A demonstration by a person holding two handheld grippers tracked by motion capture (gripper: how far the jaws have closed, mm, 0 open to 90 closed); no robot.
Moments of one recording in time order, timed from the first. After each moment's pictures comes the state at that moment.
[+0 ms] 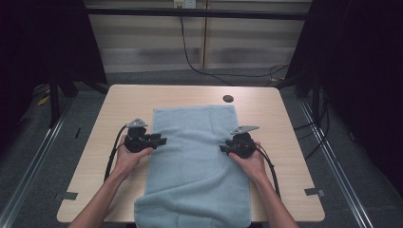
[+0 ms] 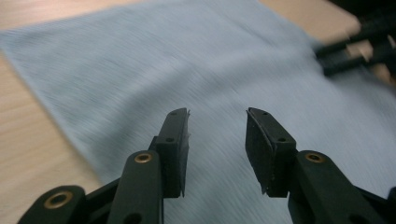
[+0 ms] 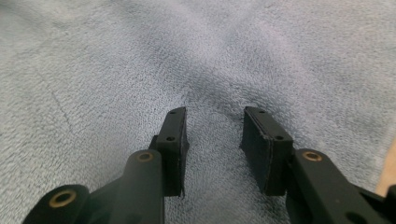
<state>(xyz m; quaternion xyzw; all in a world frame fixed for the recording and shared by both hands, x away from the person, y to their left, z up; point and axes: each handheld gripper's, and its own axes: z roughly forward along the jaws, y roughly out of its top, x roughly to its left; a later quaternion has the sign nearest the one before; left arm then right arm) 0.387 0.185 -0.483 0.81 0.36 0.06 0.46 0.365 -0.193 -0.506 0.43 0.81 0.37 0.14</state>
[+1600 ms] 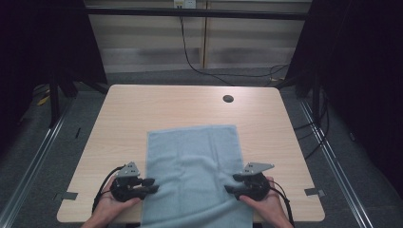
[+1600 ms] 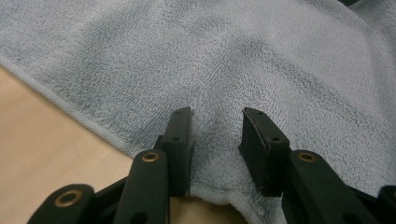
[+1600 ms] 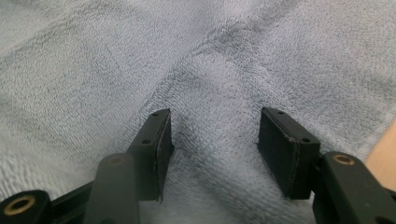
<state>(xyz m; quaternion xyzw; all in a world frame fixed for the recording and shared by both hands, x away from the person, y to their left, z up) 0.250 0.215 -0.501 0.86 0.30 0.01 0.41 0.221 -0.204 -0.500 0.38 0.84 0.38 0.09</state>
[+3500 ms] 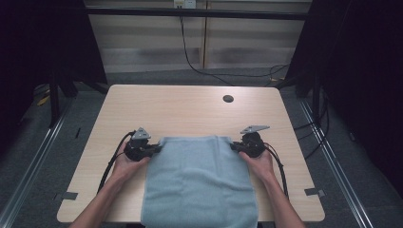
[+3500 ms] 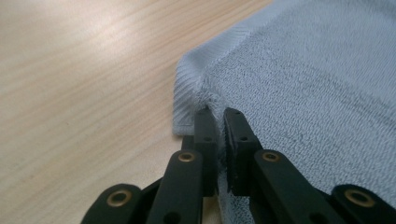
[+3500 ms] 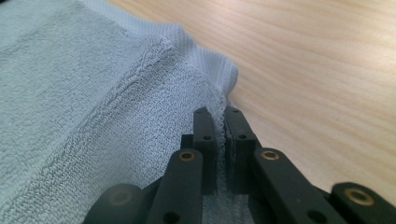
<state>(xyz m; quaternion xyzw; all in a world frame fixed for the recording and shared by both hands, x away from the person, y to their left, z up) 0.384 0.197 -0.508 0.84 0.35 0.07 0.41 0.356 -0.224 -0.504 0.45 0.80 0.37 0.13</state>
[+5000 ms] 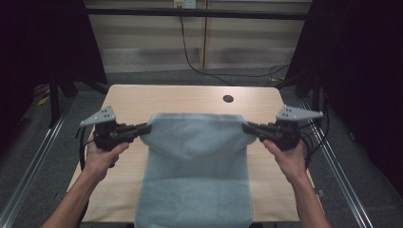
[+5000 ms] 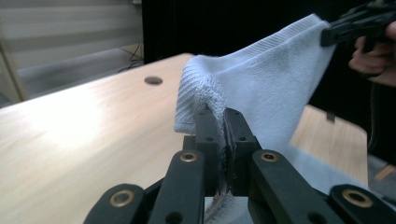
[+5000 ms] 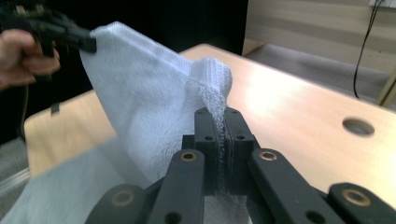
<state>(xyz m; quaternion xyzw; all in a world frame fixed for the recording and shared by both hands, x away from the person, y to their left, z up) 0.321 0.225 -0.365 0.77 0.26 0.08 0.58 0.270 -0.244 -0.342 0.35 0.75 0.53 0.16</state>
